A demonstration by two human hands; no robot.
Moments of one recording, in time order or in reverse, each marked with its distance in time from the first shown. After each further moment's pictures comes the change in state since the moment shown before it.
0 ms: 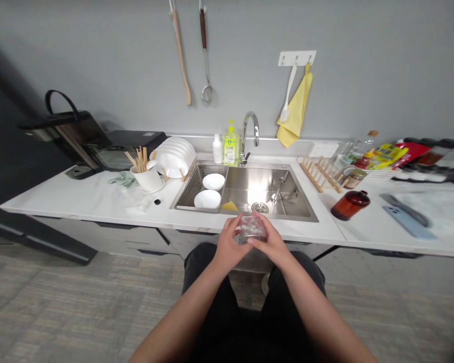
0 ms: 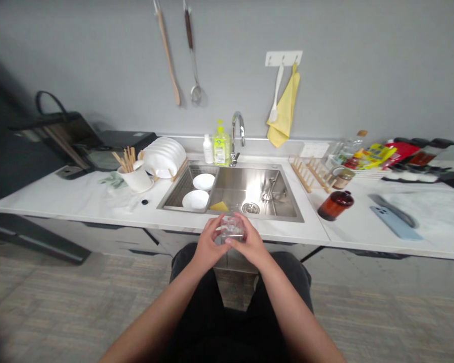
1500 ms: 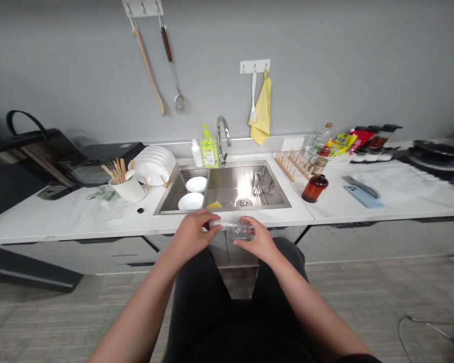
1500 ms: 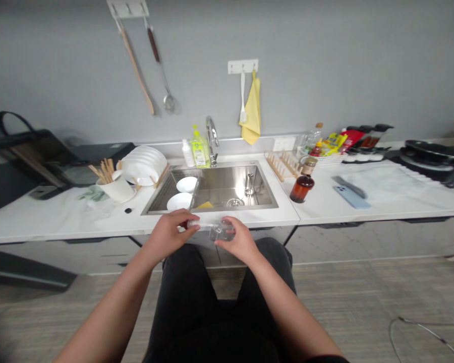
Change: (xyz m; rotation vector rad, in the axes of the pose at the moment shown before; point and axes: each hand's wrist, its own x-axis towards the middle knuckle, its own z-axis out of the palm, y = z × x) left_hand 0.029 0.145 -0.064 0.589 -0.302 0.156; right_hand -0.048 -0.004 -0.014 -0.331 0.192 -0.107
